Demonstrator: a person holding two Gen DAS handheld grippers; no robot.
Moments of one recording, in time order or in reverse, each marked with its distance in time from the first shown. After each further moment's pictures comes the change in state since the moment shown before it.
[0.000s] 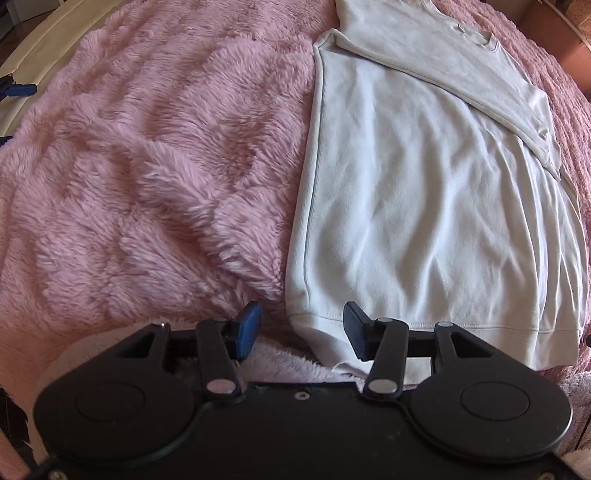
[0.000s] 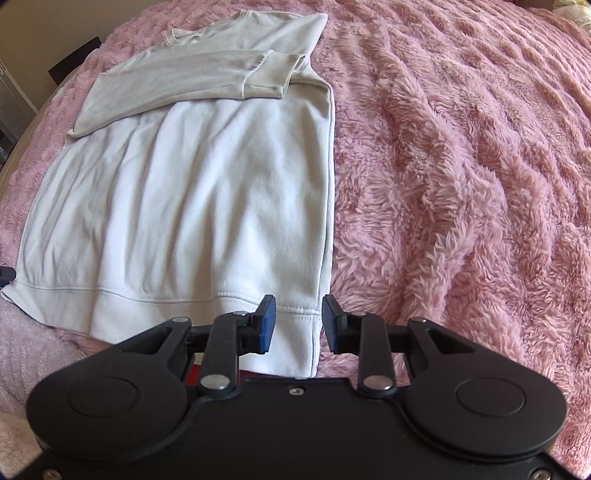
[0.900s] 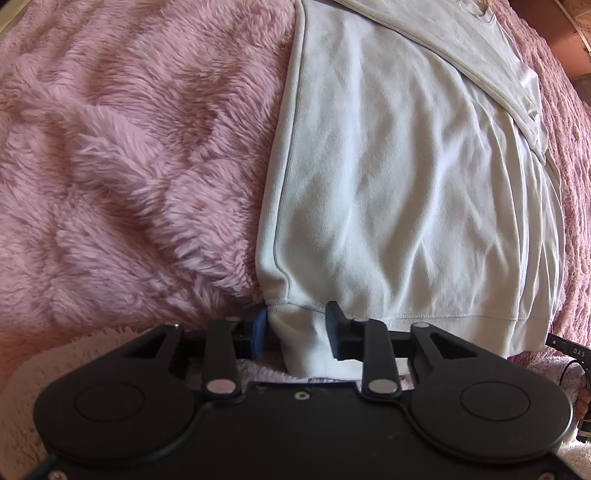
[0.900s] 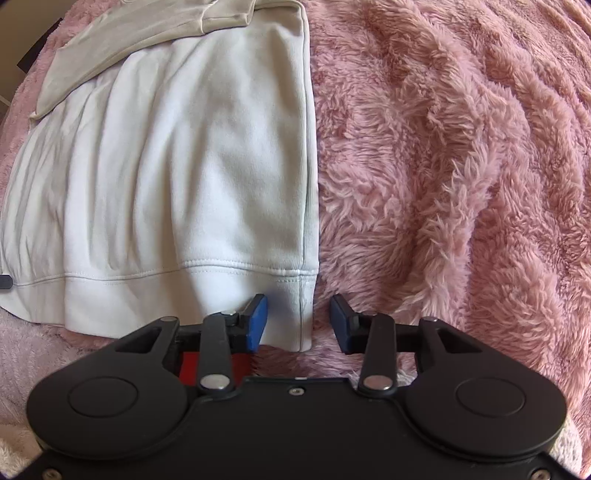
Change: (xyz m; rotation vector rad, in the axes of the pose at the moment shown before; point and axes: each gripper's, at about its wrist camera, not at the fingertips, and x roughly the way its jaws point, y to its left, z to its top) left arm 0.024 0.017 0.022 -0.034 0.174 -0.153; right arm 0.048 -0.014 0.000 0.116 0.202 0.028
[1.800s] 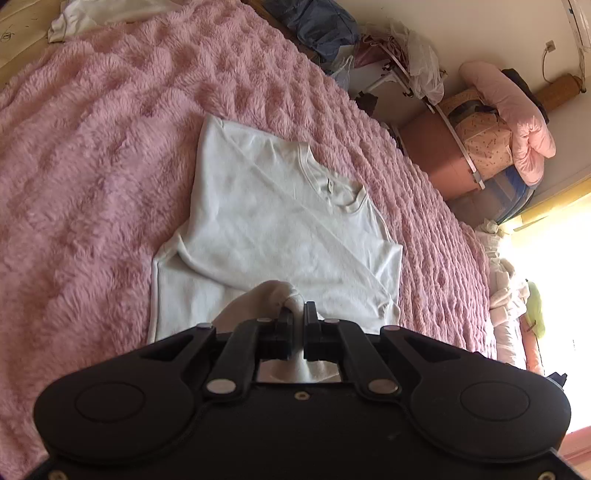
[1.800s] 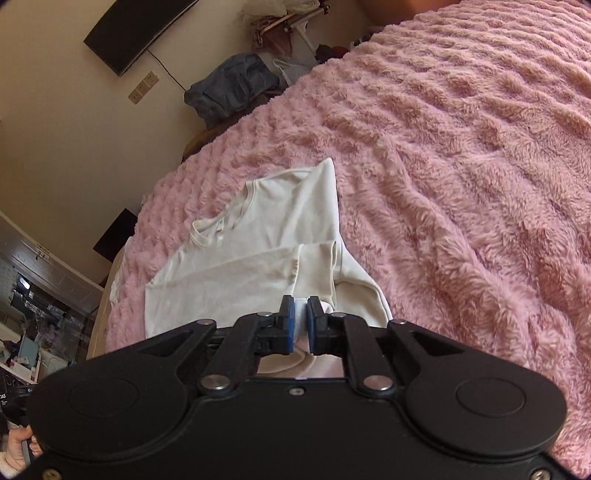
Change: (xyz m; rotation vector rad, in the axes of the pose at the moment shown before) left arm -0.119 -0.028 0.170 -0.018 -0.389 -0.425; right arm -0.100 -0.012 0.138 0.254 -0.537 0.323
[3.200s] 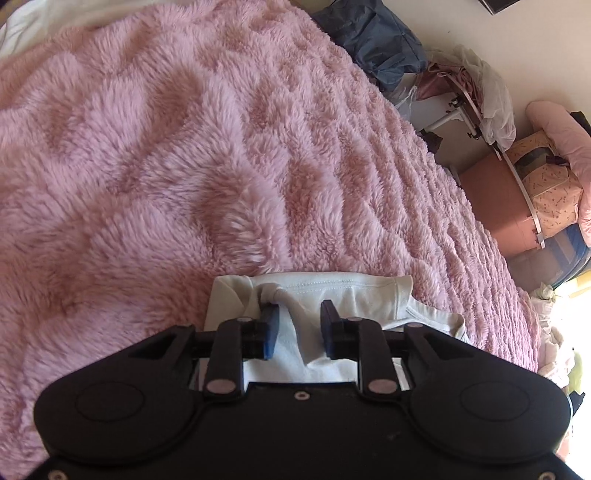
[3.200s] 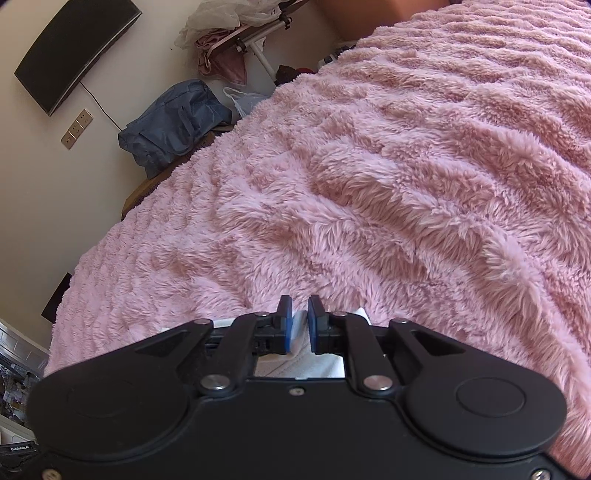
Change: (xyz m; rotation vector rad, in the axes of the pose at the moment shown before) left arm 0.208 0.071 0.198 -0.065 -0.071 0.113; right arm 0.284 0.003 0.144 0.060 -0.122 -0.141
